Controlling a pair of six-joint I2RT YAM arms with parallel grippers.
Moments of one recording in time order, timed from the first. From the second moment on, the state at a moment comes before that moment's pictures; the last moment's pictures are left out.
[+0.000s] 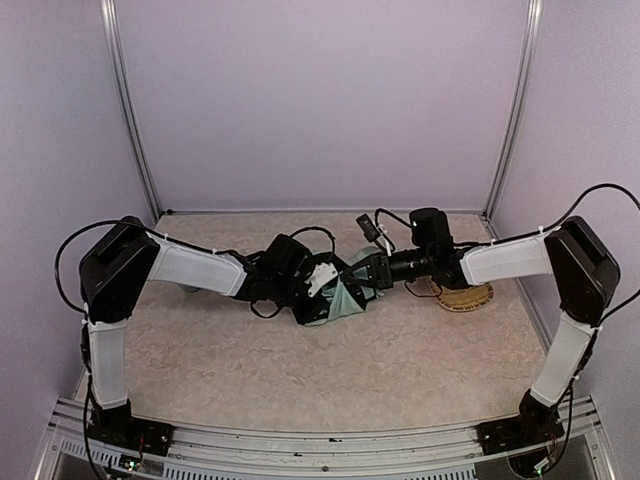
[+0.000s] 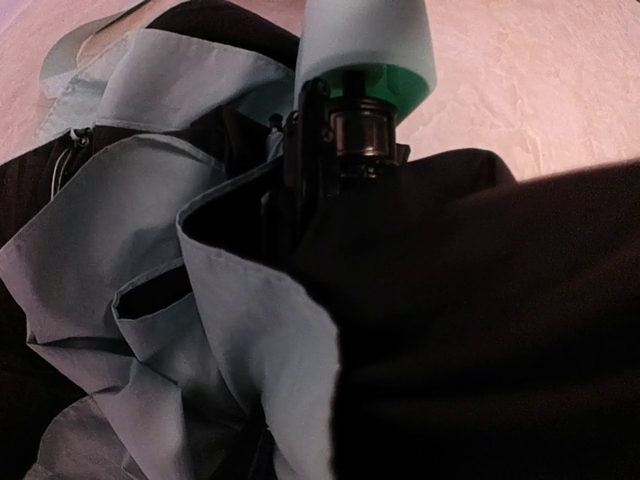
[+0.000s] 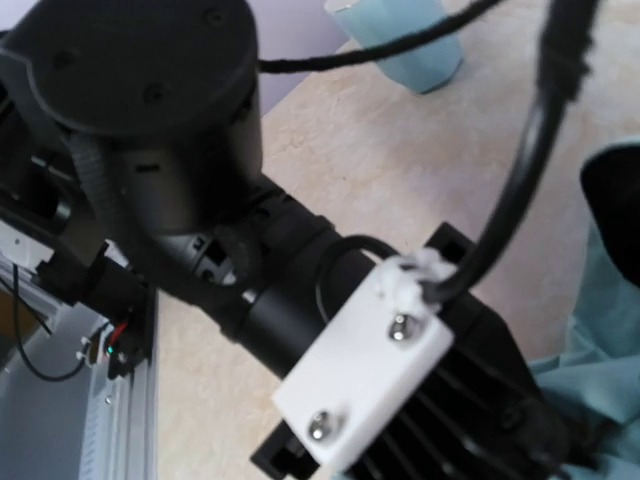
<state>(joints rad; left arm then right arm) -0.82 2.04 1.25 -0.02 0.28 0.29 0.58 1.78 1.00 0.37 -0.92 0.31</state>
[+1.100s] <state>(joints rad) -0.81 2.08 1.31 -0.10 0.47 0.44 0.49 1.90 1.14 0.26 -0.82 0.38</state>
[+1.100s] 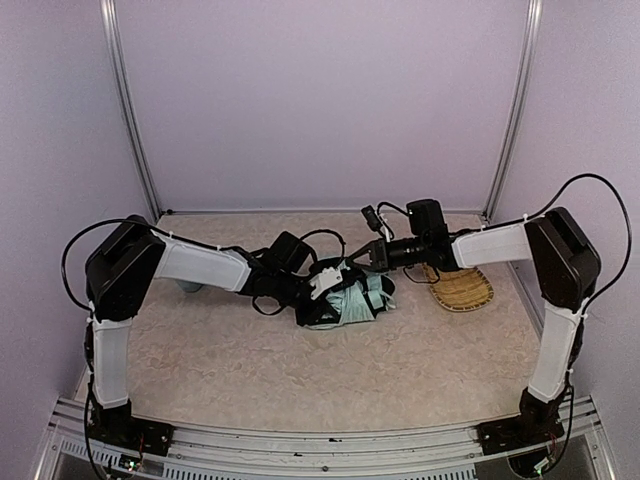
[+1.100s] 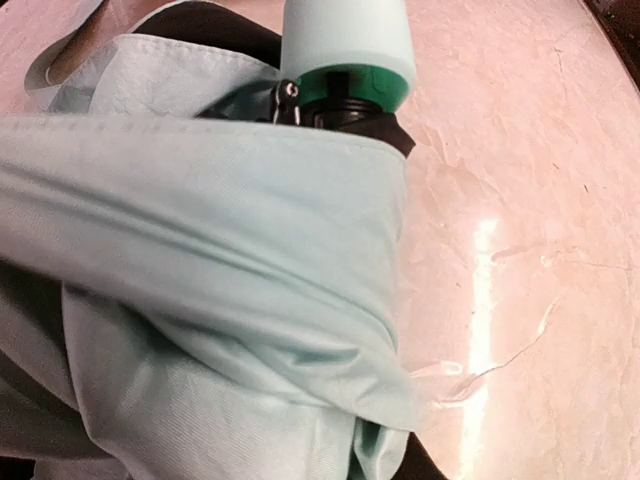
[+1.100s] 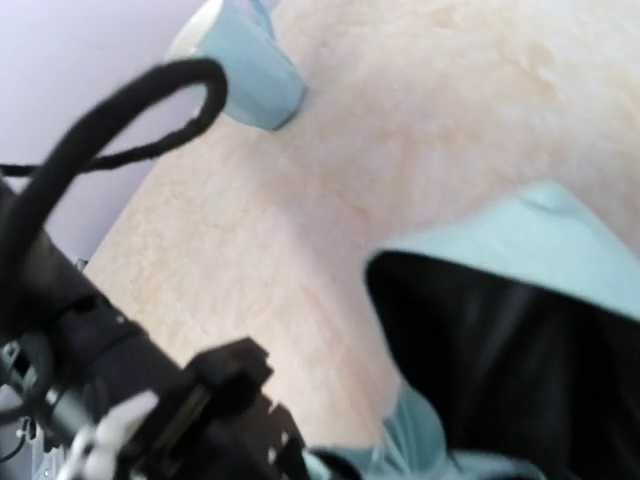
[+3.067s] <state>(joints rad) -0.91 2.06 1.28 -0.01 0.15 0.79 0.49 2.16 1.27 0.00 -0.76 0.08</state>
